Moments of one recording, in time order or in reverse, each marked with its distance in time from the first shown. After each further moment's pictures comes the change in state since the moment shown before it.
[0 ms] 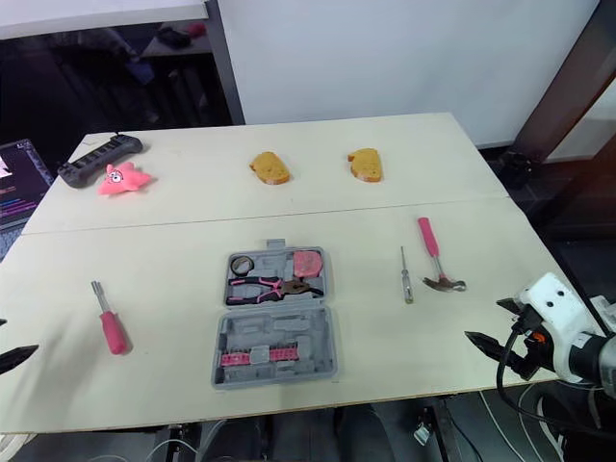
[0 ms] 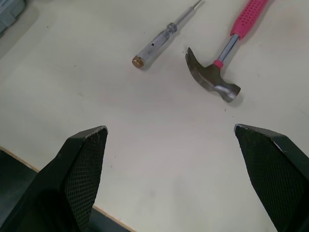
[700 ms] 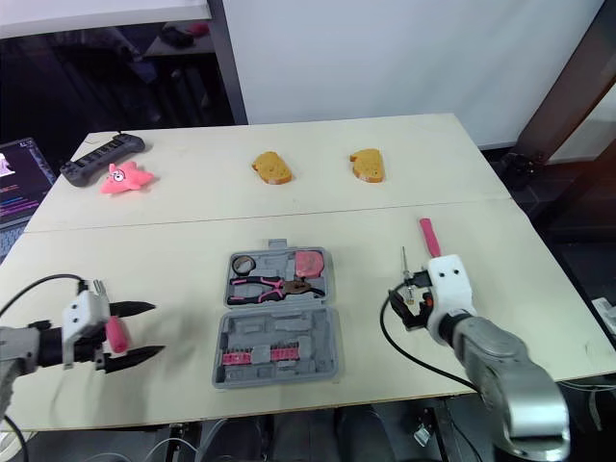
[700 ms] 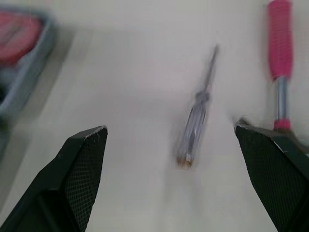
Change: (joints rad) left arm -0.062 -0.243 -0.333 -0.613 -0.005 0.072 -0.084; right arm -0.395 0.529 0.429 -0.195 -0.094 0.445 -0.779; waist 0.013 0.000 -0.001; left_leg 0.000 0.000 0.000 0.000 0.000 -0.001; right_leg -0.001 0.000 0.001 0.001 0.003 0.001
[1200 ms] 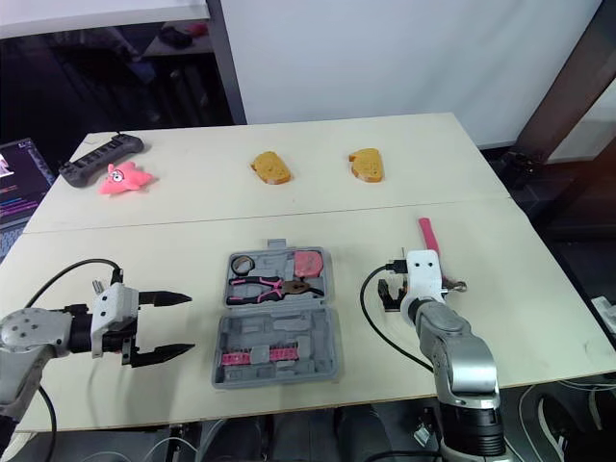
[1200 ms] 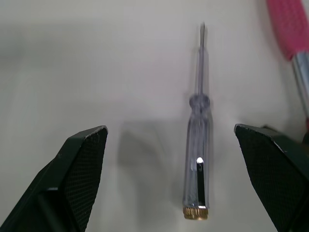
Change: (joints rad) left arm -0.040 -0.009 -0.058 -0.157 -0.030 0.059 -0.004; right arm -0.113 0.129 0.054 0.324 -0.092 -0.131 -0.145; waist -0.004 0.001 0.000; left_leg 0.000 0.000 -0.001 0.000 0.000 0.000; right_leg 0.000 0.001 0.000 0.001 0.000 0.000
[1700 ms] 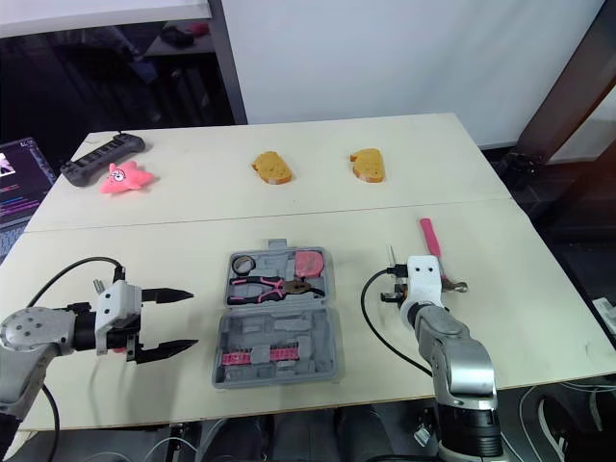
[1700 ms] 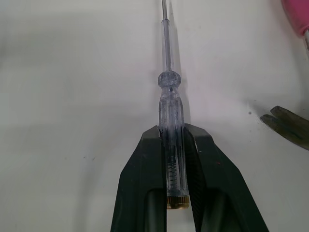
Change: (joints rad) left arm -0.015 -0.006 -0.012 0.000 0.002 0.001 0.029; right arm 0.039 0.019 0.001 -0.026 0.011 -0.004 0.011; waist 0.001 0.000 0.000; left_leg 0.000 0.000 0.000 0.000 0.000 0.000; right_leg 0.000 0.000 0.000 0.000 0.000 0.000
